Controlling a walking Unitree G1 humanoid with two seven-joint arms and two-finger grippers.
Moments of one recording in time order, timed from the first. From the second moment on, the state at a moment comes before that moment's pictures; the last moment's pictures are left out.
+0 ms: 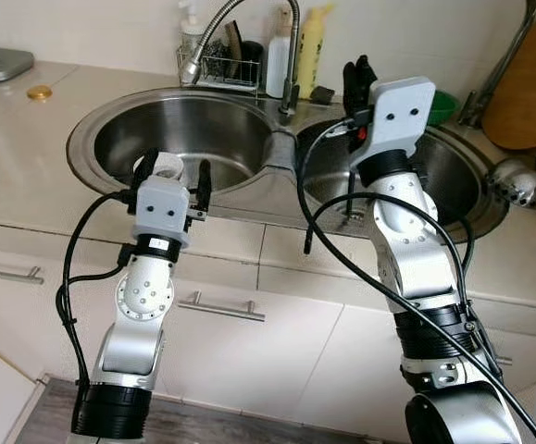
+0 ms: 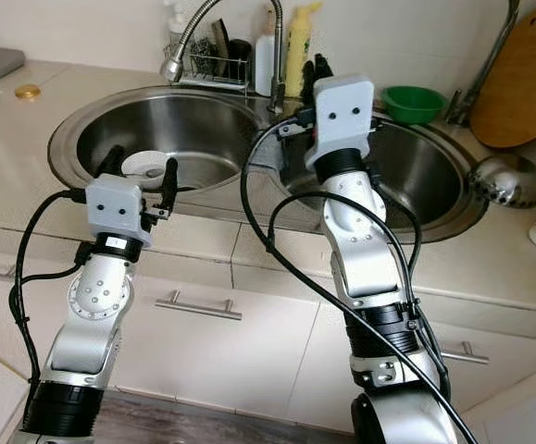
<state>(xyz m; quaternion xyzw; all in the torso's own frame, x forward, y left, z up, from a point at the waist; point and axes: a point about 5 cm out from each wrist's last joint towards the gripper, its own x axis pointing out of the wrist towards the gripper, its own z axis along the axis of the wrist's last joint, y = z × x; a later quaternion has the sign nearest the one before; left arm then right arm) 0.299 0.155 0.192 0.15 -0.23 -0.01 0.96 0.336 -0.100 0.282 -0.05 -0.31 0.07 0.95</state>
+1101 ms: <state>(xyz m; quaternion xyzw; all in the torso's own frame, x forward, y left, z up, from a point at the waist) 0.299 0.151 0.193 0.14 -0.23 -0.02 0.96 0.371 -0.121 0.252 -0.11 -0.23 0.03 0.97</state>
